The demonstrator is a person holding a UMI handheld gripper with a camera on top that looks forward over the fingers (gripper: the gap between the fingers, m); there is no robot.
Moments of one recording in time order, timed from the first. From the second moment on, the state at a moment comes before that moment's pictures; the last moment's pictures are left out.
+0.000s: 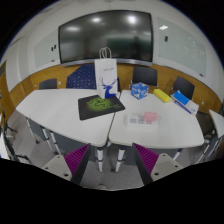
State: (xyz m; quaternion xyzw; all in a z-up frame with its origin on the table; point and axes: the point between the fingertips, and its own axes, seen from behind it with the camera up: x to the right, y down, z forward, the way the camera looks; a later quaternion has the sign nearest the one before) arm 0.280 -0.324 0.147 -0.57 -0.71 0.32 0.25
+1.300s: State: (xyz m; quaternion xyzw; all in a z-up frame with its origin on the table) arm -0.007 -0.169 0.025 -0.60 -0.59 0.37 0.39
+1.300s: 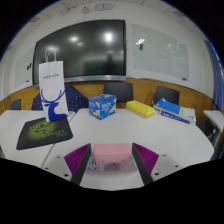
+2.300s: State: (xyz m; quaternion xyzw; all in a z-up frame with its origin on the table) arm -0.015 0.013 -0.023 -0.70 -0.61 0.21 0.31
